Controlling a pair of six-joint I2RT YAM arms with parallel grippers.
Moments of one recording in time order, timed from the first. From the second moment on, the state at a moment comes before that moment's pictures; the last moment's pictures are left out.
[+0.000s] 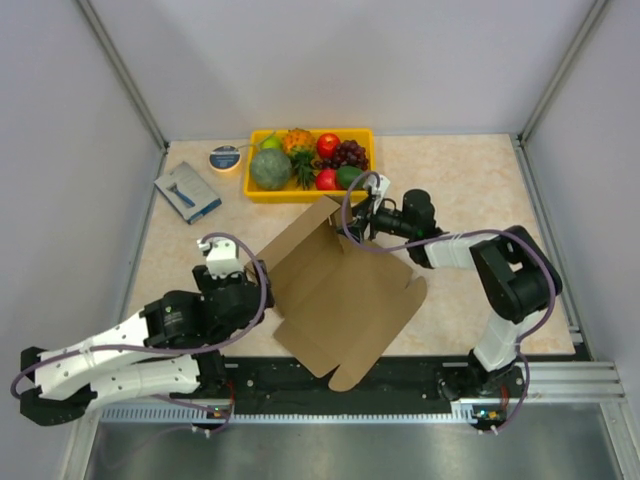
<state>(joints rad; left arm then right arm) -1.20 0.75 0.88 -1.05 -0.91 -0.98 0.46 1.75 0.80 0.81 -0.69 0.03</state>
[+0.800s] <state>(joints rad) -1.20 1.41 0.89 -1.17 -1.13 -1.56 0.46 1.78 0.83 0.83 -0.70 0.05</state>
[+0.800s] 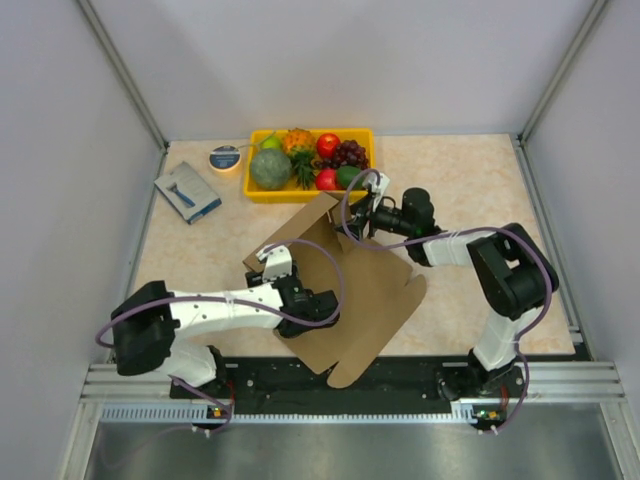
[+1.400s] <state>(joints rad) -1.20 1.27 0.67 -0.74 -1.32 -1.19 0.46 1.81 0.83 0.88 -0.73 0.09</state>
